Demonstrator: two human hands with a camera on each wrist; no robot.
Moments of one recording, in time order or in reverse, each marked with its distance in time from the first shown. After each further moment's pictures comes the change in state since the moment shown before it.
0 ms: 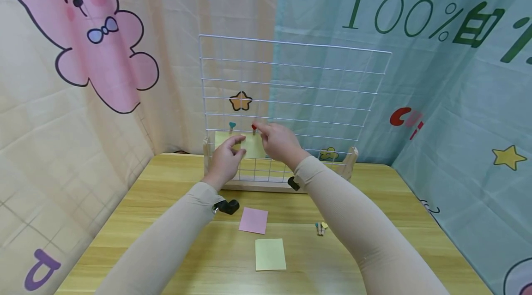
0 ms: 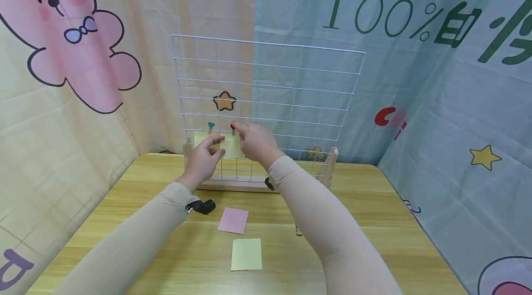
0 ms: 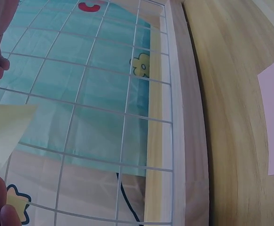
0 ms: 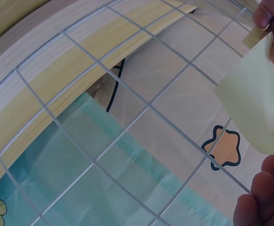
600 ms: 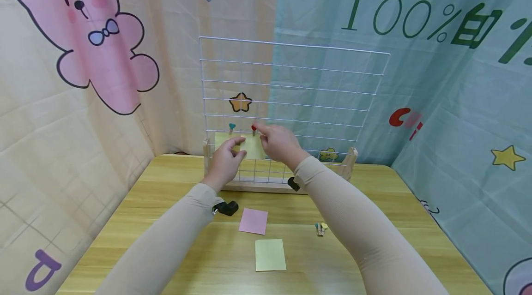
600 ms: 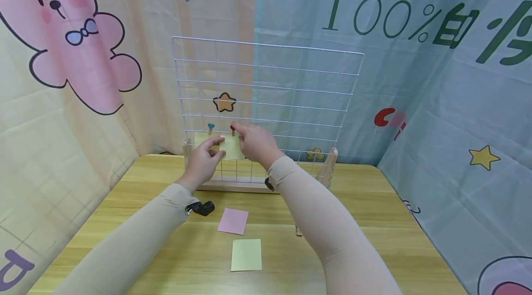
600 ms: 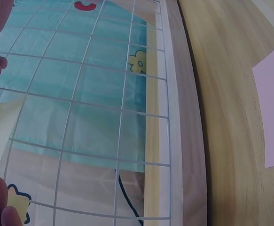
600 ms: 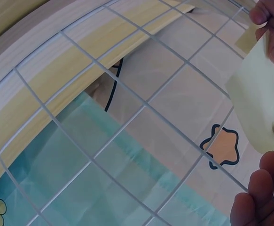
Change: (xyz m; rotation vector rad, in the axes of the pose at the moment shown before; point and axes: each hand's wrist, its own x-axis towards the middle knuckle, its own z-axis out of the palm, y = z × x) left_hand -0.002 -0.001 0.000 0.015 0.002 0.030; right_hand -0.001 0.000 -0.003 0.019 -0.010 -0.006
